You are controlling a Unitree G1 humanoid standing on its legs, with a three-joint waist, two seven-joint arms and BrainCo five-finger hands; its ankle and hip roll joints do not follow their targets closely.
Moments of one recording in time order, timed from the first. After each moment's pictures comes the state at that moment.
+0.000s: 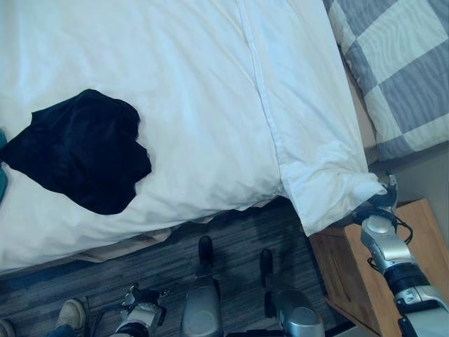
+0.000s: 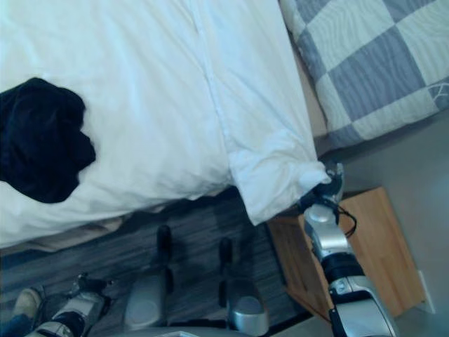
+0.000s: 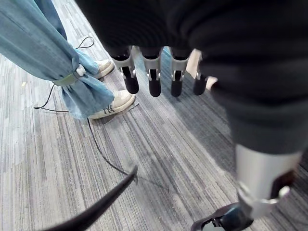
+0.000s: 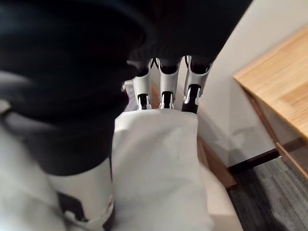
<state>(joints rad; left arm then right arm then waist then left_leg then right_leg) -0.12 0.39 -0.28 1.07 -0.19 0.24 0.36 -0.34 -0.47 0.12 0.54 0.30 0.08 -0.67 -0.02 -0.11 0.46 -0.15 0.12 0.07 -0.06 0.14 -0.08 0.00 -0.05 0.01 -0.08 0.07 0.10</state>
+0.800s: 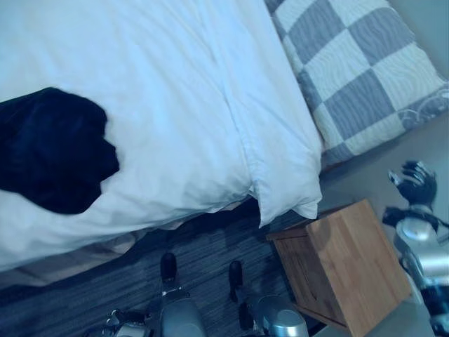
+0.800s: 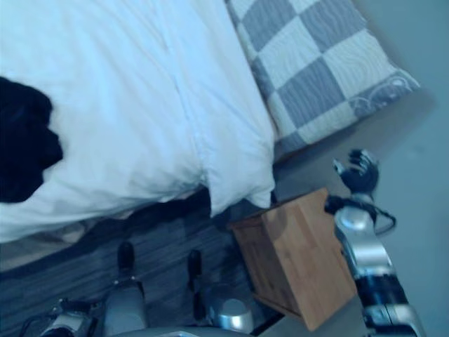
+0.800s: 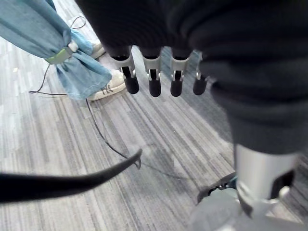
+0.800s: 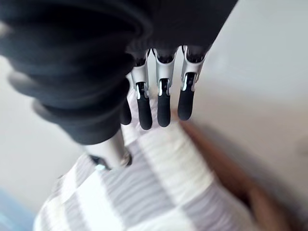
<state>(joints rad) -0.05 0.41 -0.21 1.08 -0.14 0.36 0.39 -0.30 -0.63 0.06 0.22 0.28 0.11 -0.58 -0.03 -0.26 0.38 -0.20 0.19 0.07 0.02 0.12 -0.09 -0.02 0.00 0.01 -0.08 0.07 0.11</state>
